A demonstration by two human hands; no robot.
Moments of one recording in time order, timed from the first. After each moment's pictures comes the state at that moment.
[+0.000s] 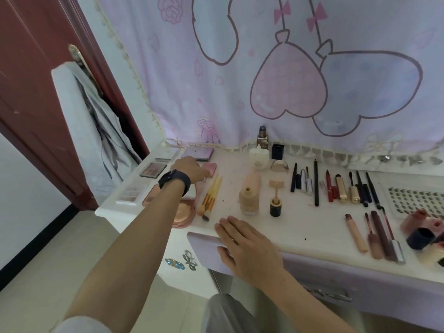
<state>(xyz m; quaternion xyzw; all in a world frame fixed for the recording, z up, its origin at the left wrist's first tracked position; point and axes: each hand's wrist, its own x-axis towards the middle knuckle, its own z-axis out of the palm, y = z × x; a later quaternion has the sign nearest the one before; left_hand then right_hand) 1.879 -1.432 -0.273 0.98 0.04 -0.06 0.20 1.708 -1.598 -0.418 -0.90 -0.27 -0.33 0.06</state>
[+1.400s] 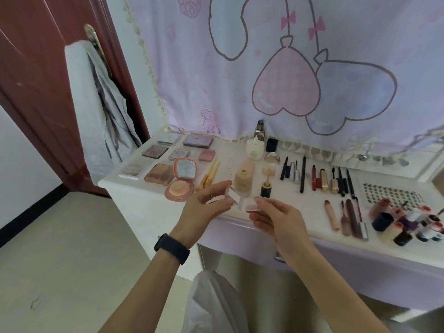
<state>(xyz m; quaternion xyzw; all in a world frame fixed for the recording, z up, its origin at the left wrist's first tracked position) 1.689 -1.452 -0.322 0.68 -0.10 -0.06 0.73 1.646 -1.643 -0.316 -0.56 0.15 0.02 0.82</state>
